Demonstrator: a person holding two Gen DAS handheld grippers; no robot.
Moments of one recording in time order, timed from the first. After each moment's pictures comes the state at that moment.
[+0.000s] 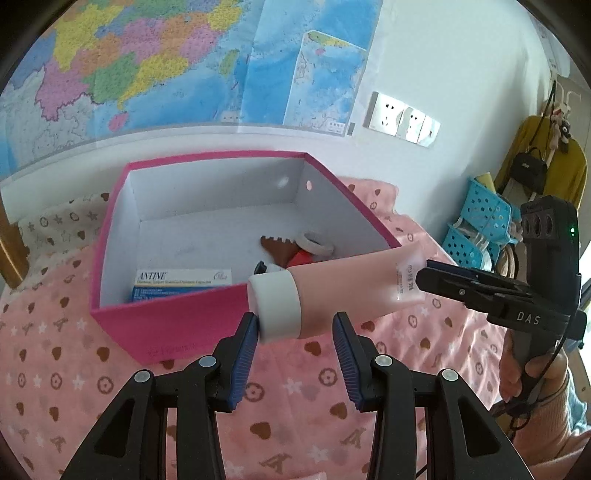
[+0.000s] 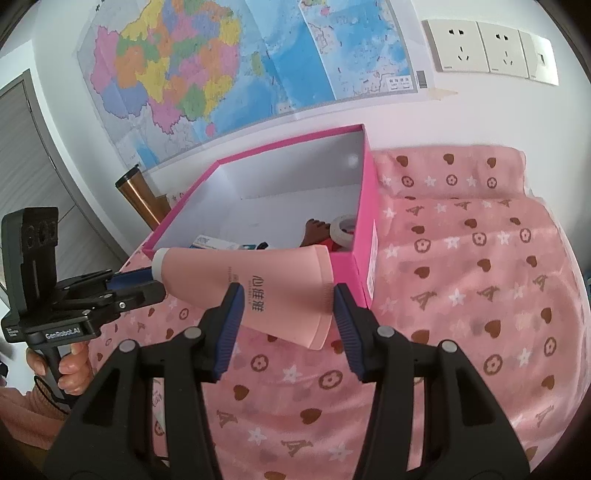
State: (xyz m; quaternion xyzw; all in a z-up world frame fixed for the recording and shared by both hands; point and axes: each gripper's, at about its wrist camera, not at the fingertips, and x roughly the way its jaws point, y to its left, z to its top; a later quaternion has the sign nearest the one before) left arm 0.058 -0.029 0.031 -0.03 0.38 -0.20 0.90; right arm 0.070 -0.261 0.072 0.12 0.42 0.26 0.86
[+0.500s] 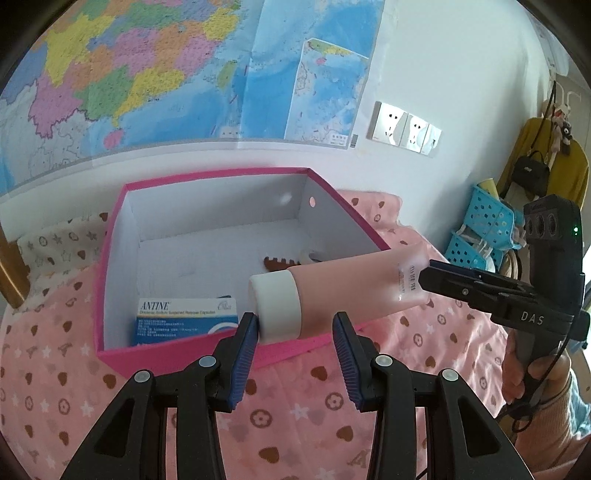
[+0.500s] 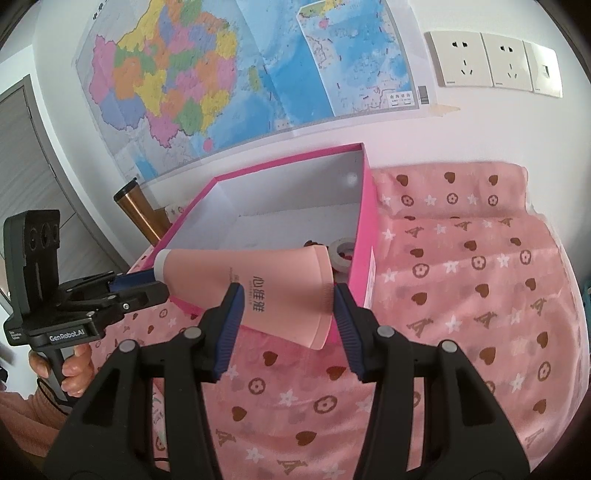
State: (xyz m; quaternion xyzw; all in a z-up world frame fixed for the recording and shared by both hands) left arm 0.076 -0.031 0.043 -0.02 0.37 -0.20 0.91; right arm 0.091 -0.263 0.081 0.12 0.41 0.26 0.87
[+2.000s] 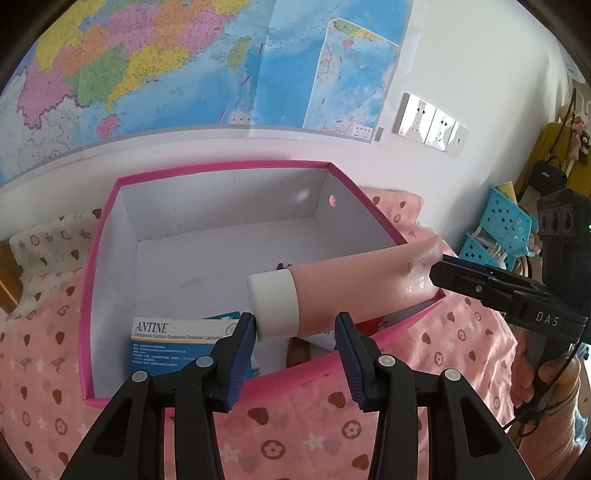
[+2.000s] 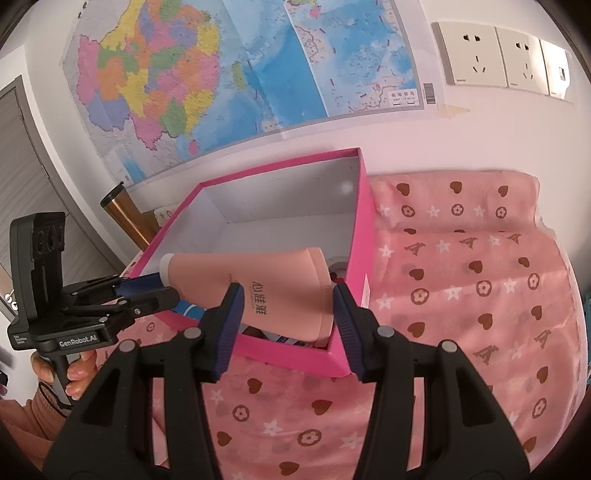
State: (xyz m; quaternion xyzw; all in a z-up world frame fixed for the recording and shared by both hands) left arm 0.123 -0.033 0.032 -0.03 0.40 -0.18 0.90; right arm 0.134 -0.261 0.072 0.12 0.42 0.26 0.86
